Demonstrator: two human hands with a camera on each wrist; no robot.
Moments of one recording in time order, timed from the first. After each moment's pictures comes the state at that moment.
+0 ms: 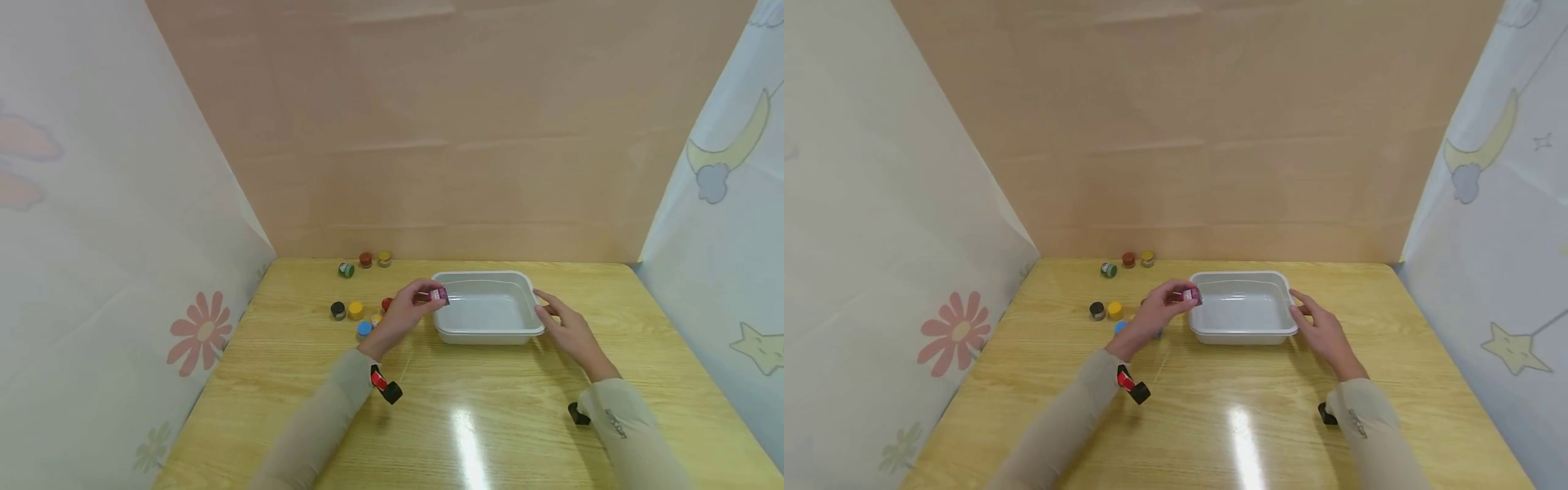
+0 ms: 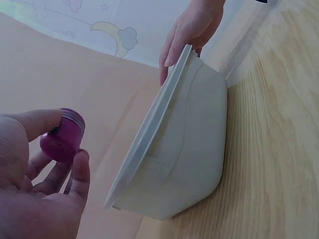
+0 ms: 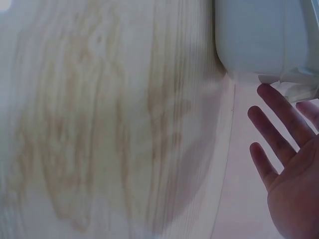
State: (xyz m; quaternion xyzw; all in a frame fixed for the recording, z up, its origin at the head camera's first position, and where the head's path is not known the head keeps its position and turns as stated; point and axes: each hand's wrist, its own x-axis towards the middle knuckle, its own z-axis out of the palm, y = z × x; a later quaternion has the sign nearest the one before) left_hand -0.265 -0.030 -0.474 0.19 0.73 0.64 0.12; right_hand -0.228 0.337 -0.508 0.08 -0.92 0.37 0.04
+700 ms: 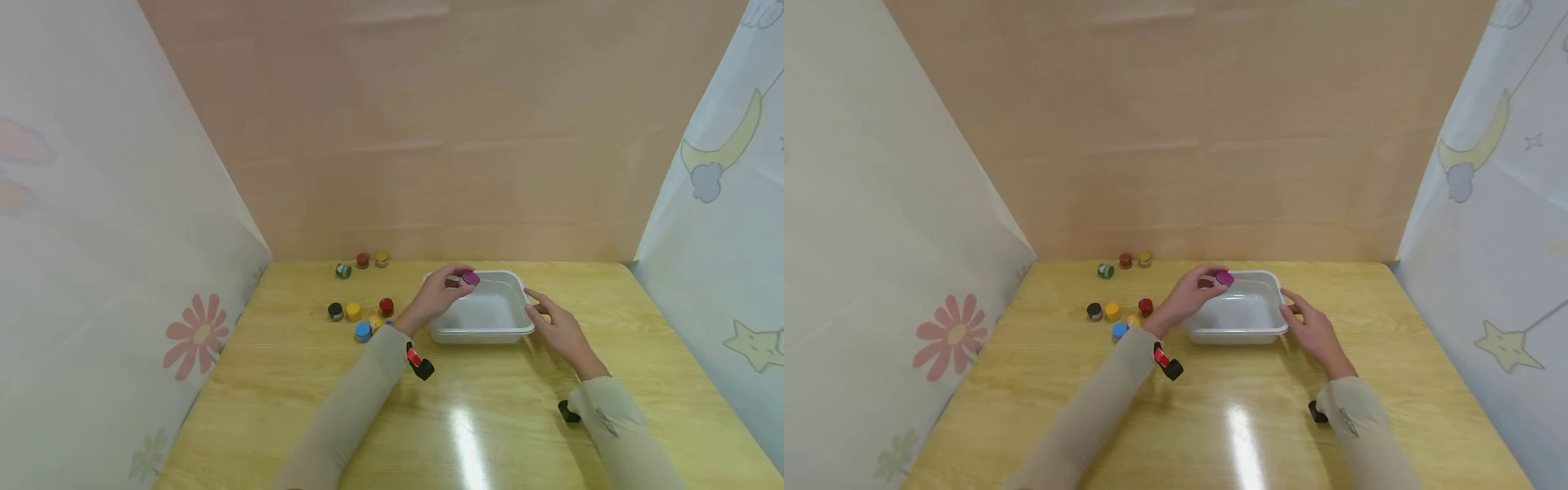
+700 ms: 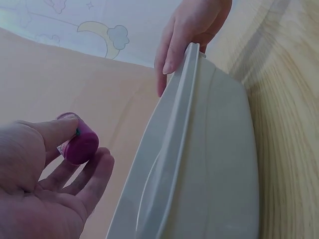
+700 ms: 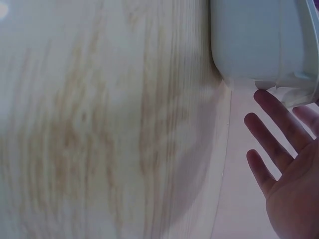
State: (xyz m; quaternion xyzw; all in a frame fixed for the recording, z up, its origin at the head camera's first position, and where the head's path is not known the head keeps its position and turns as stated) left_hand -0.297 0.035 -0.456 0.24 0.77 0.58 0.08; right_hand -0.230 0.324 -0.508 0.07 -0.92 0.37 0.05
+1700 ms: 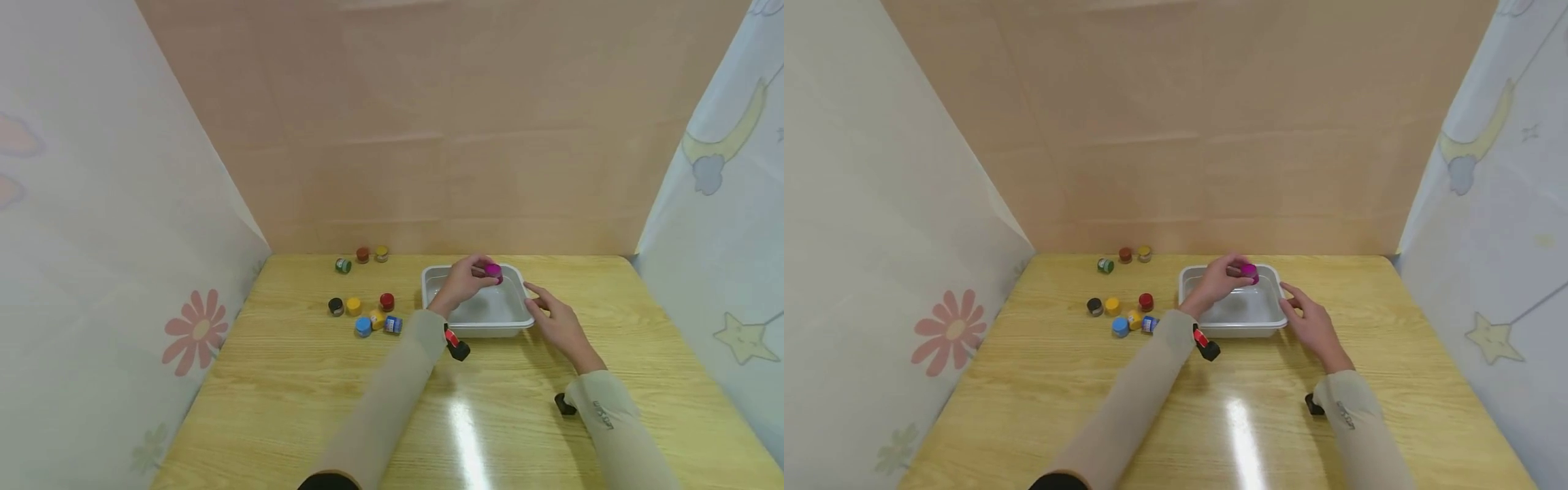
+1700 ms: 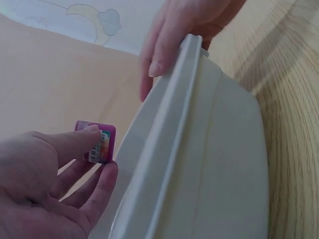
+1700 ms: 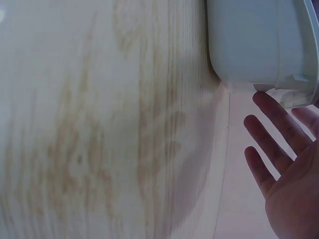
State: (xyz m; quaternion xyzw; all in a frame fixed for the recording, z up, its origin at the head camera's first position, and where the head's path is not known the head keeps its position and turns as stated) left_hand -0.322 0.093 -0.470 0.19 0.78 0.59 0.08; right_hand -0.234 0.318 -0.513 0.06 -0.92 0.38 0.05
